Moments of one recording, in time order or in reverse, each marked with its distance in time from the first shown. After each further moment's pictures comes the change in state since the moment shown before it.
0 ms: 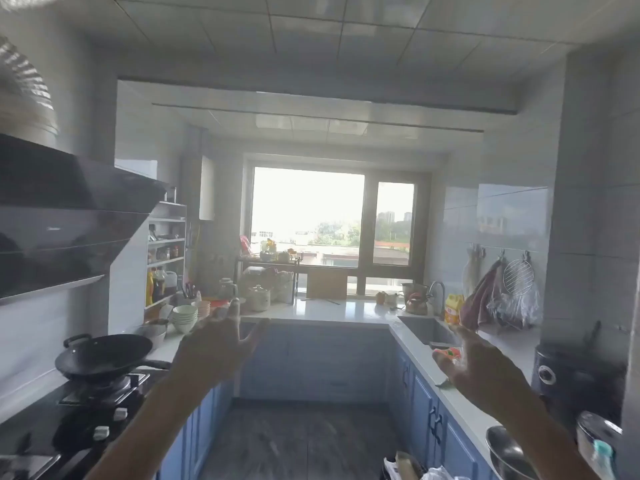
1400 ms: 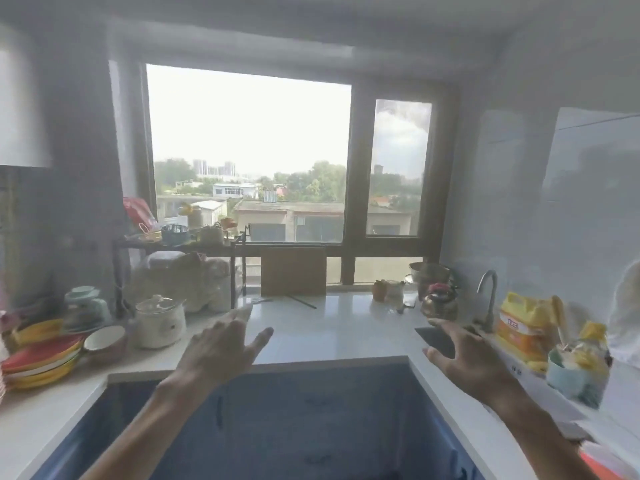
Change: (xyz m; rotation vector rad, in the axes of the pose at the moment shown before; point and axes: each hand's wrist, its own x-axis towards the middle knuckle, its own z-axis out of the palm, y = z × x) left_hand 0.924 0.071 0.658 -0.124 -0.147 0.176; right_hand 0.904 0.206 0.591 0.161 -0.141 0.149
